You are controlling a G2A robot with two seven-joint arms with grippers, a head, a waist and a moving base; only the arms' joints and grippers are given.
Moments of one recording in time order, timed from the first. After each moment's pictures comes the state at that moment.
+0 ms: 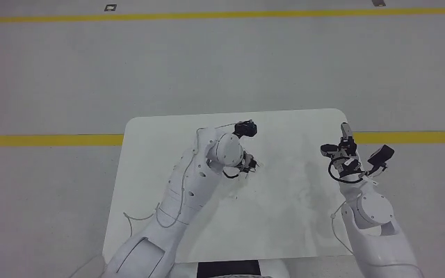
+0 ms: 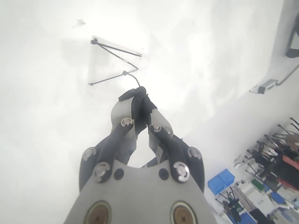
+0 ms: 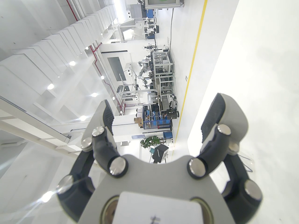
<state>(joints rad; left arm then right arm) 1.01 -1.71 -1.09 -1.32 1.07 0.06 -1.39 -1.73 -1.15 1.60 -1.80 0.42 0.00 0.00</state>
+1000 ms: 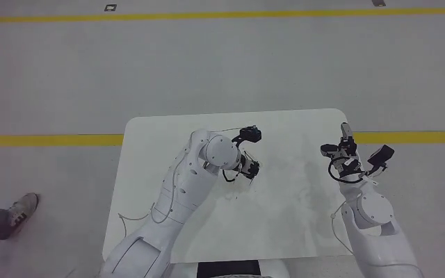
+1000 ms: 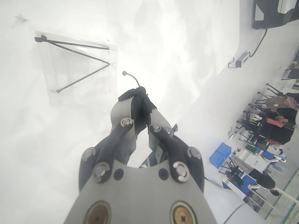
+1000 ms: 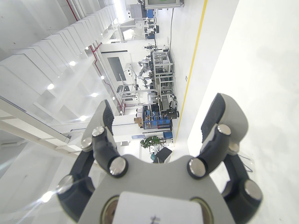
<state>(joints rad) 1.00 -1.68 -1.09 -1.28 0.91 -0.07 -1.39 -1.73 -1.15 1.60 -1.80 0.42 0.00 0.00</state>
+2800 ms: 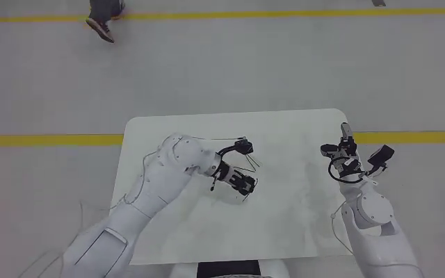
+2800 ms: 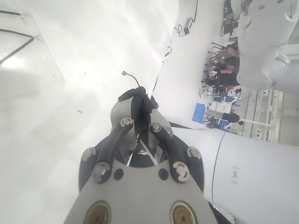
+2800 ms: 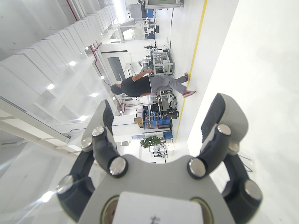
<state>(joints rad) 0.92 -1.38 -0.86 -1.24 0.16 -0.34 -1.38 -1.73 -1.15 1.60 -1.80 0.42 0.00 0.00</state>
